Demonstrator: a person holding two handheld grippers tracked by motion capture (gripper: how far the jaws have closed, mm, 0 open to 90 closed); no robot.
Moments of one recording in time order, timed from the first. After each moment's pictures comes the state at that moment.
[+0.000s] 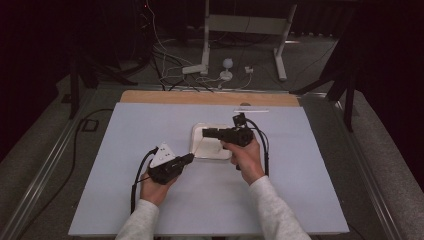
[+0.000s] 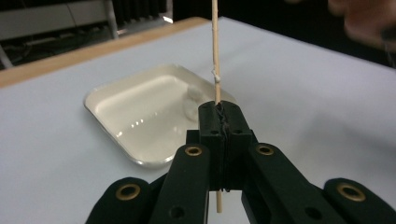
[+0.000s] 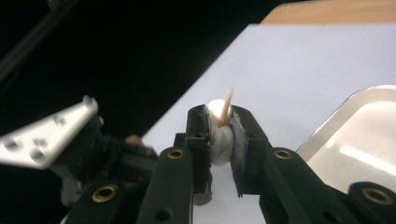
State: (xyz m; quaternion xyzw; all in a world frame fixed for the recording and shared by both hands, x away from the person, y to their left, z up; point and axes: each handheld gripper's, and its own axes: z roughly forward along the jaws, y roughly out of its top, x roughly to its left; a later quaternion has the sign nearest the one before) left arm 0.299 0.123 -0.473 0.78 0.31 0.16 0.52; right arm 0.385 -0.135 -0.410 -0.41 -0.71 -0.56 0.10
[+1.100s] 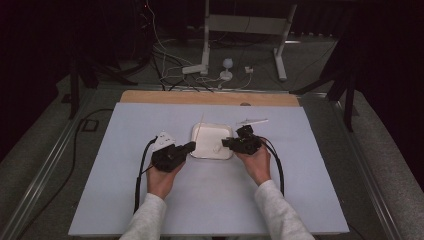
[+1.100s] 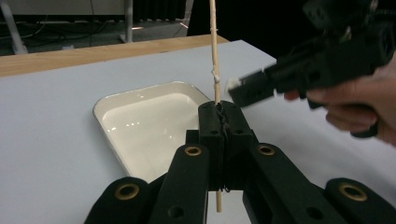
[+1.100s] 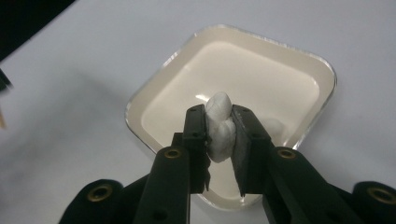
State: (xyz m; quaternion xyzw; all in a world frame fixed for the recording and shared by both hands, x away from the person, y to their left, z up) left arm 0.325 0.113 -0.459 0.73 0.39 0.14 0.54; right arm 0.392 -0.159 -0.468 -0.45 -0.79 -0.40 -0.06
